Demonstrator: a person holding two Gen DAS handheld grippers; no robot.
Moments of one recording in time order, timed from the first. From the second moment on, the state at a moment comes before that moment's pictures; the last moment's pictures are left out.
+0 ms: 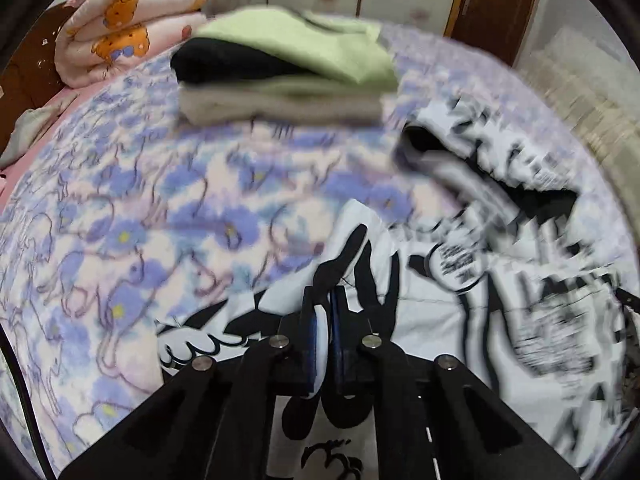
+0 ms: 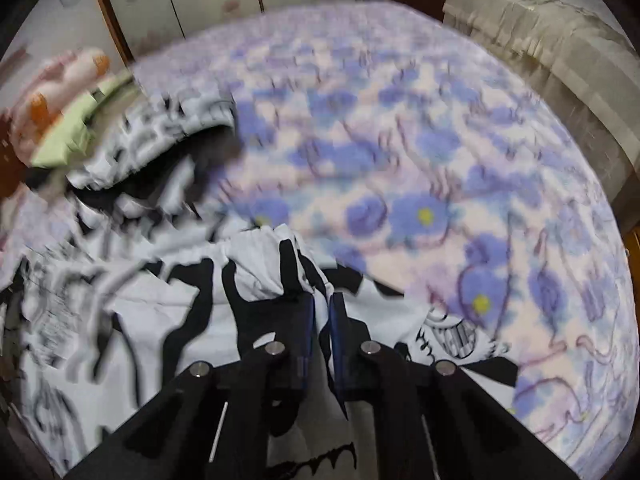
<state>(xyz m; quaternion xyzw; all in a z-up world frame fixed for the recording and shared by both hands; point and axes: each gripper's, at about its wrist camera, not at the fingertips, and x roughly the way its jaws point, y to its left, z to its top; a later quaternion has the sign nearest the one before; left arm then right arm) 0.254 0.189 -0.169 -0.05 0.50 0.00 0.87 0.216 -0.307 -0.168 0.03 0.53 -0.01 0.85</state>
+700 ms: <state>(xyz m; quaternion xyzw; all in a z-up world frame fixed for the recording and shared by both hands) 0.395 0.155 -0.114 -0.09 0.52 -0.09 0.84 0.359 -0.260 -0.090 0.11 0.53 0.09 0.83</state>
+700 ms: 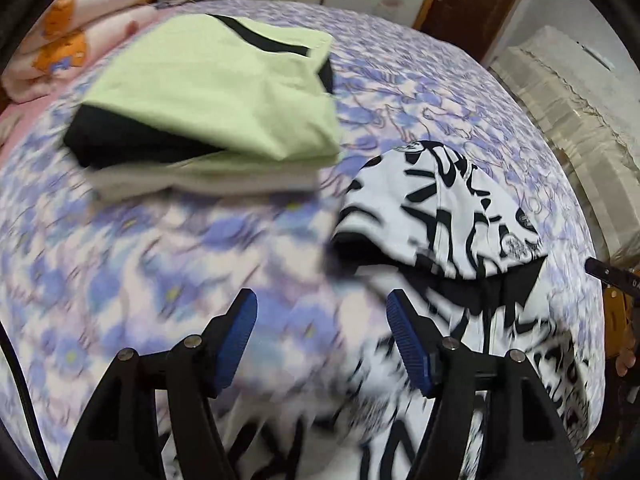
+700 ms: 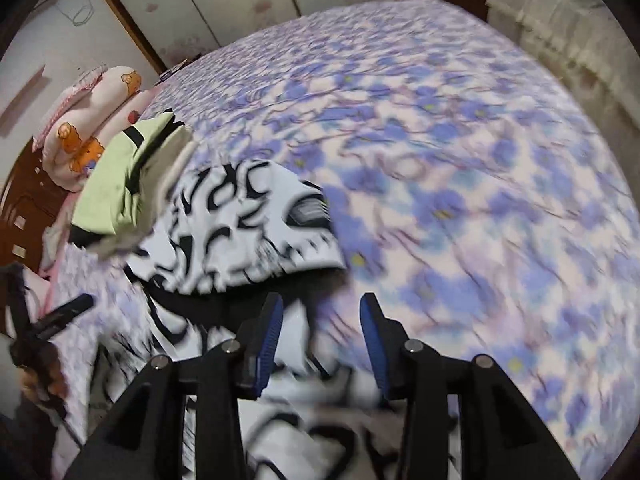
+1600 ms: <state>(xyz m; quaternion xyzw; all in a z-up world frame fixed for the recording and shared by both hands) 0.496 0.121 -0.213 -0.07 0.52 -0.18 0.83 0.463 -0.249 -0.193 0.13 0.55 0.20 0.80</state>
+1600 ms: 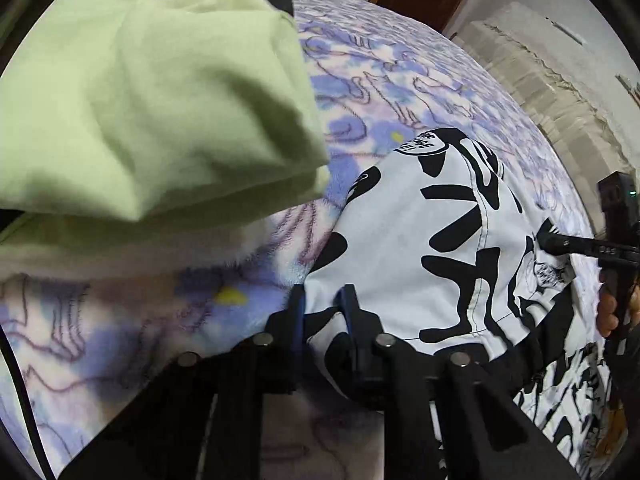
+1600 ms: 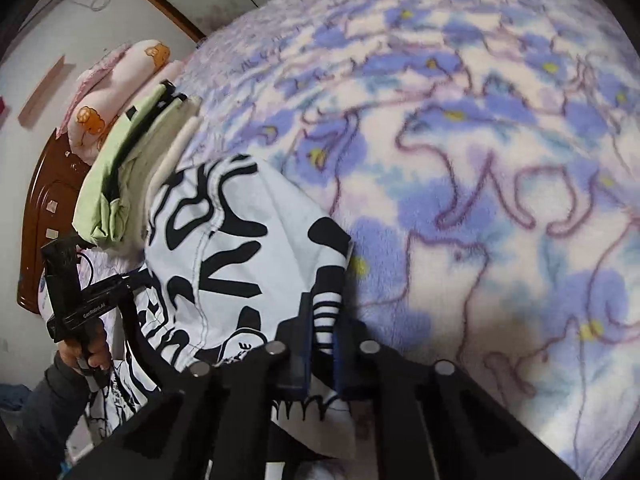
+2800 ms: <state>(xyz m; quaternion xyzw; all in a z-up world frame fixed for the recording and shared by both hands) 0.179 0.152 -0.157 -0.07 0.49 -0.19 0.85 0.101 -0.252 -0.129 0.02 0.45 0.10 0.89</state>
